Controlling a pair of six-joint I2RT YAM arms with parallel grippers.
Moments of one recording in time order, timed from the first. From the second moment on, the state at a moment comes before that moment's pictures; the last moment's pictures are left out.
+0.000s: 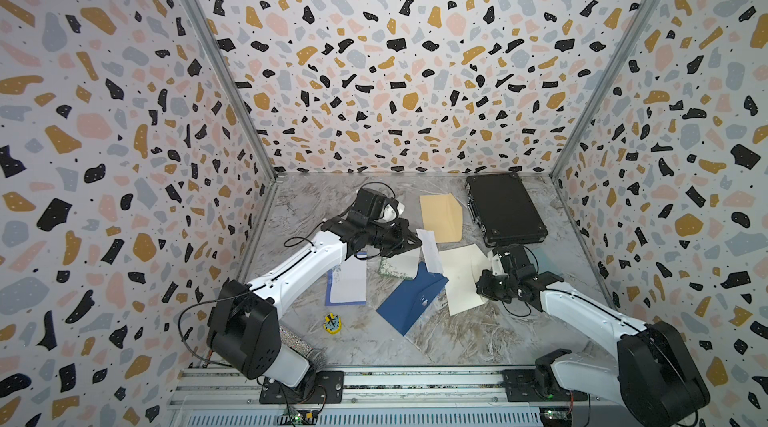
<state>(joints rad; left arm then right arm) -0.53 1.50 1.20 -0.46 0.69 -0.84 0.39 1.23 0.56 -0.36 -0.30 0.63</state>
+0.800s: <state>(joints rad) -0.53 1.52 1.20 -0.46 0.69 -0.83 0.39 1.25 0.80 -0.73 -0.06 0.58</state>
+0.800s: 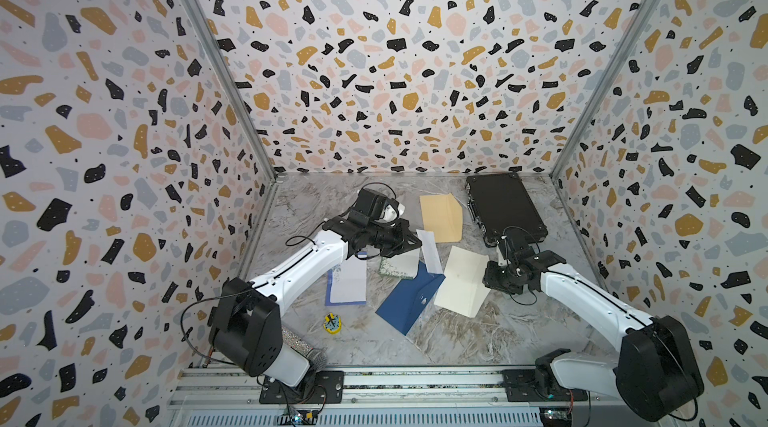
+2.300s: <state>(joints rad) -0.51 1.63 1.32 -0.17 0.81 -1.16 0.38 1.23 0.66 0.32 -0.59 1.40</state>
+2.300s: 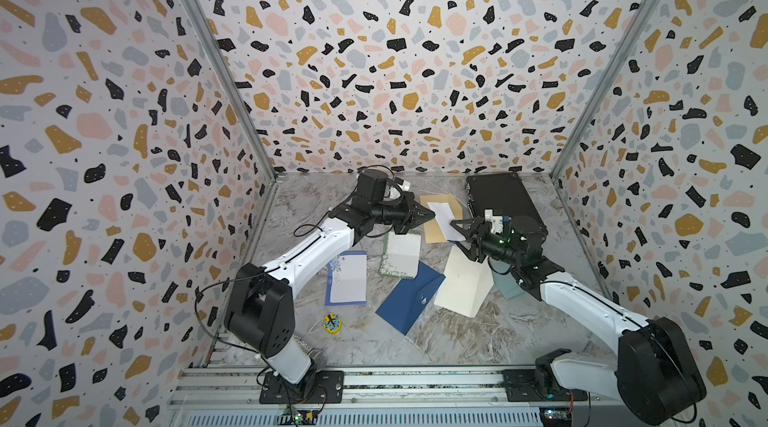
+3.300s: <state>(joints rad) -0.51 1.64 1.32 -0.18 0.81 -1.14 0.37 1.22 0.79 0.05 -0.59 1.26</state>
